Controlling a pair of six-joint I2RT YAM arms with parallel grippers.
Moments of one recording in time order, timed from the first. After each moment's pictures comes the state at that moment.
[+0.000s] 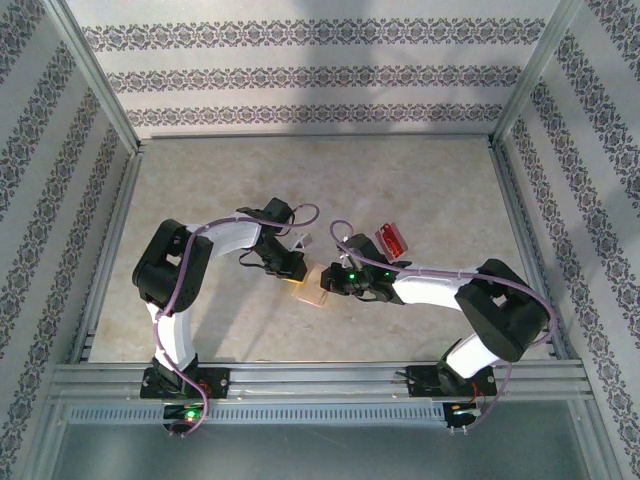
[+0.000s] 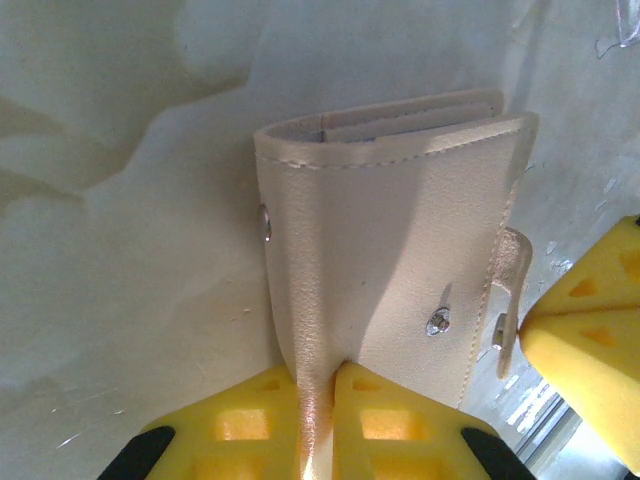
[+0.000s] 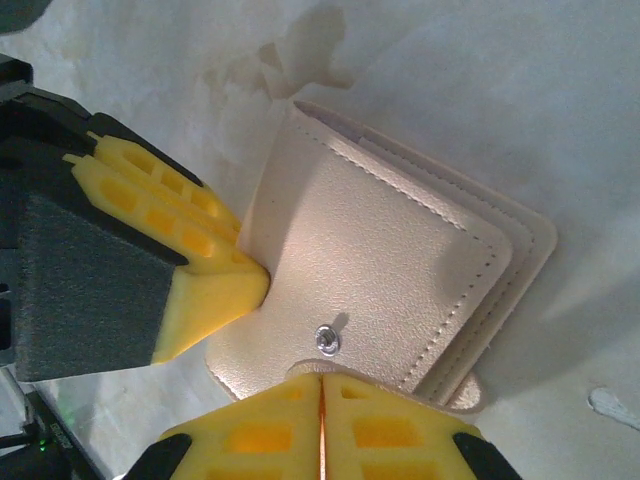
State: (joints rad) left arm -0.48 1.91 1.17 -0.71 0.60 -0.14; right arm 0.73 1.55 0.64 0.09 -0.32 0.89
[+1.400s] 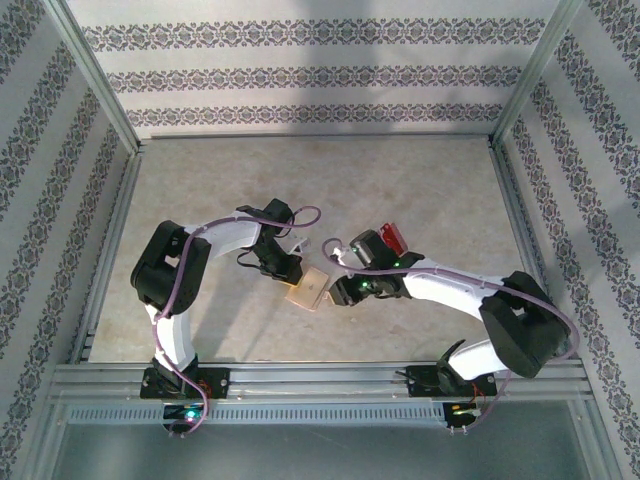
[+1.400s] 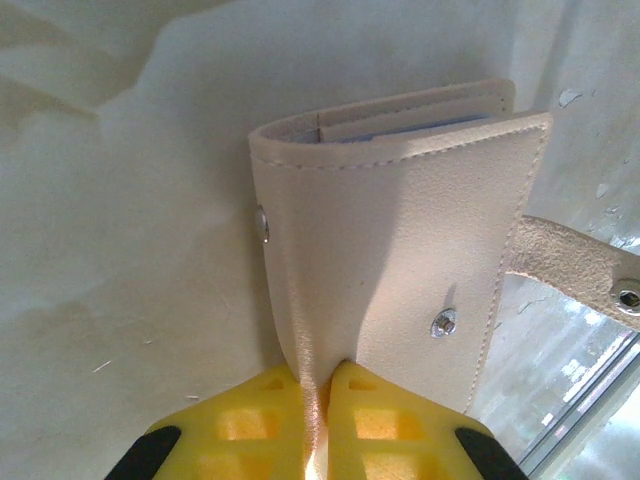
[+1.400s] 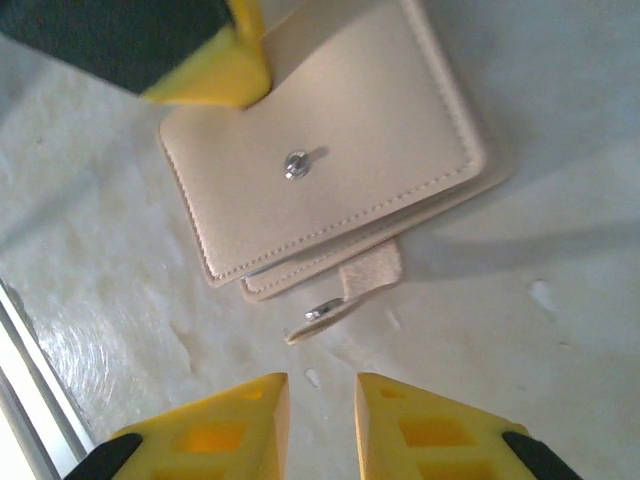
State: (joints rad) left arm -0.49 1.89 1.19 -0.81 0.53 -0.04; right arm 0.70 1.44 0.70 -0.32 -0.44 0.23
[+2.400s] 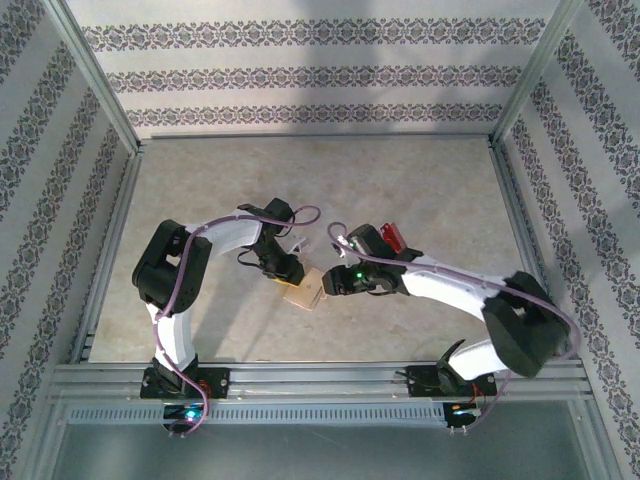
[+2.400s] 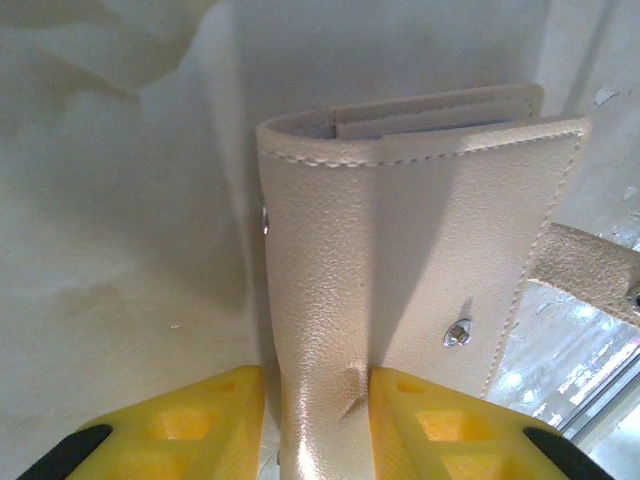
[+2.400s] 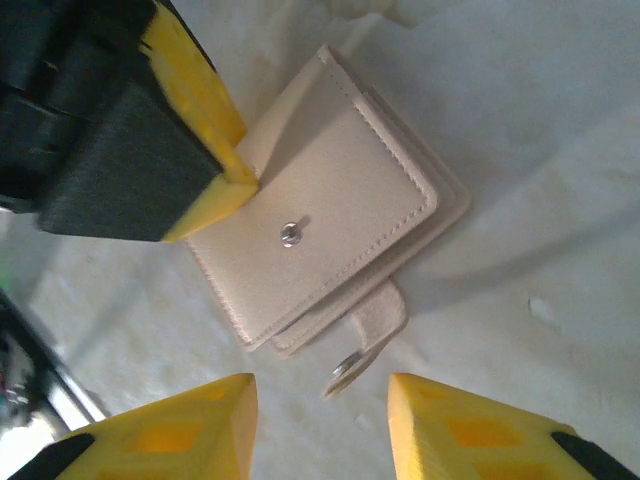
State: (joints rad) left arm -0.49 1.90 1.21 -0.84 0.51 -0.06; right arm 0.73 1.39 0.74 -0.30 -0.36 0.58
